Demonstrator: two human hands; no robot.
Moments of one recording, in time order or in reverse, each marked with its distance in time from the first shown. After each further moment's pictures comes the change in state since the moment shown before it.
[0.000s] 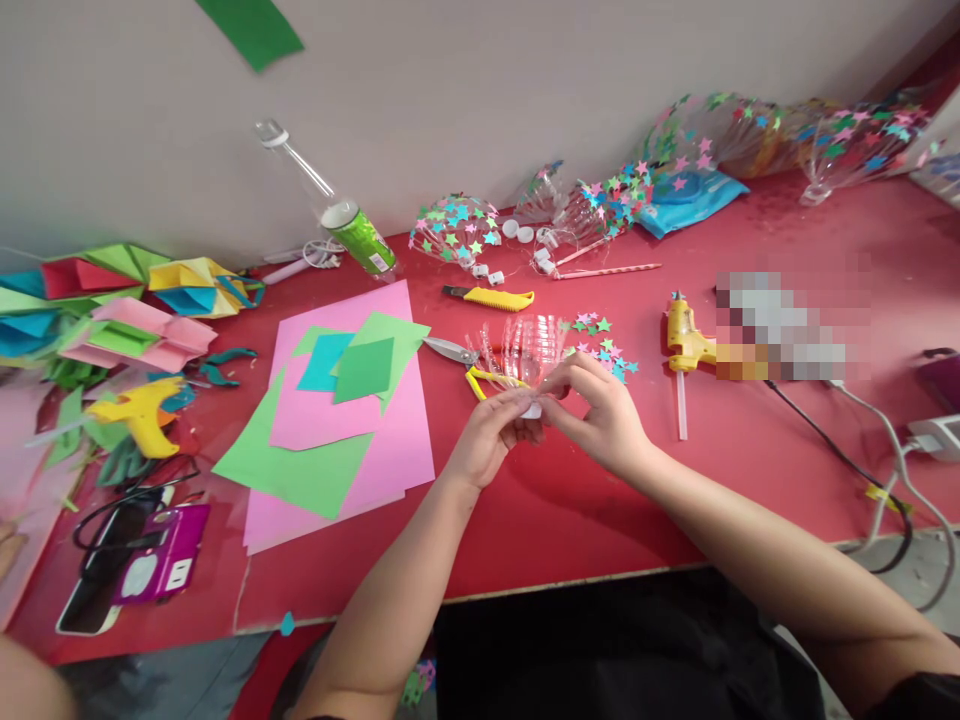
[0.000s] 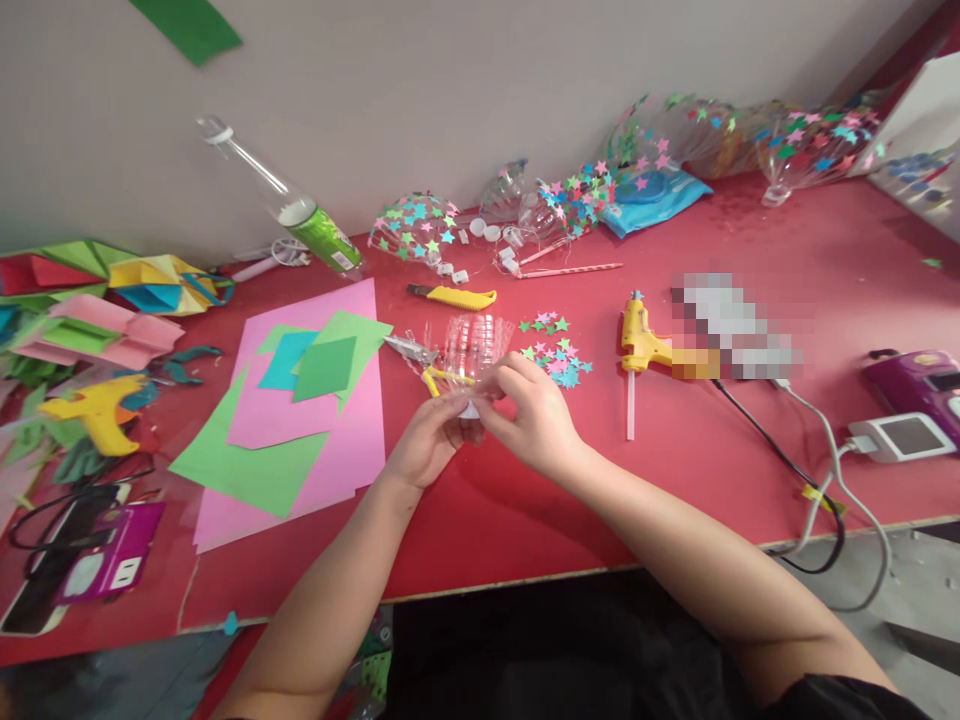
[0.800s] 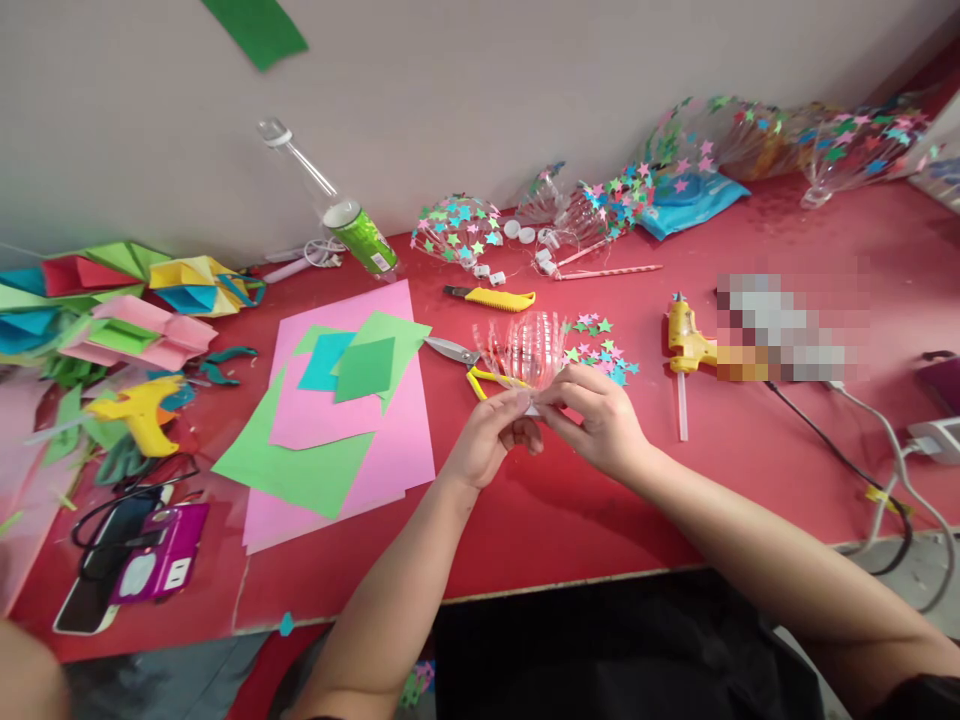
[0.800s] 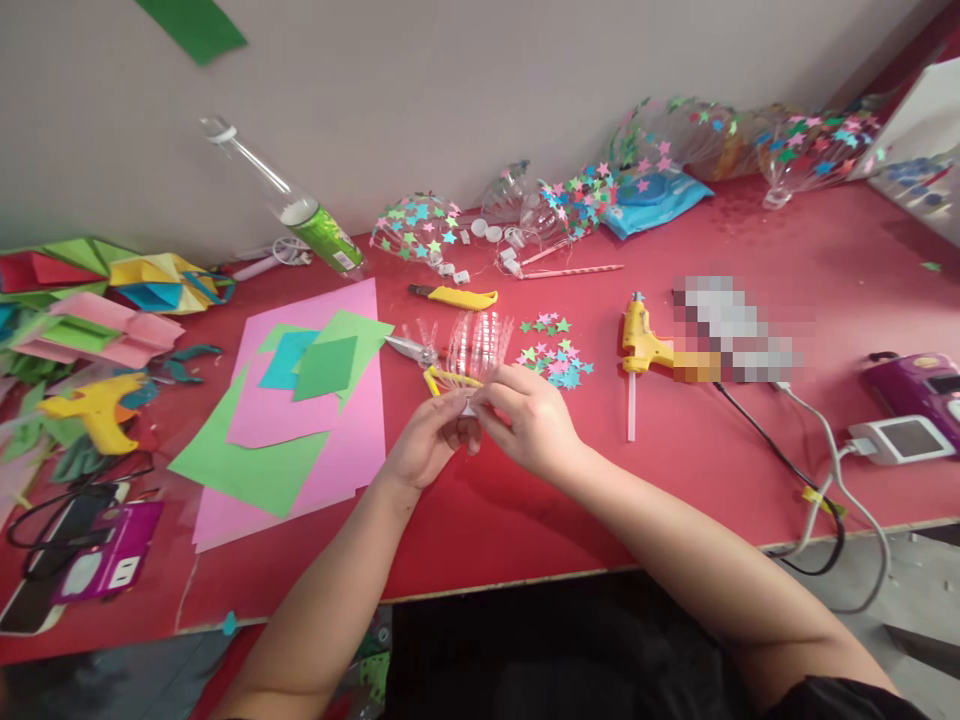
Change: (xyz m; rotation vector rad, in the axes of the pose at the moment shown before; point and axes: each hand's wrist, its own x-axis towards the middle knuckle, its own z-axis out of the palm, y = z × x) left_hand -0.003 0.004 0.000 -0.003 -0.047 -0.024; right_hand -0.001 0.004 0.001 -0.093 -0.023 -0.205
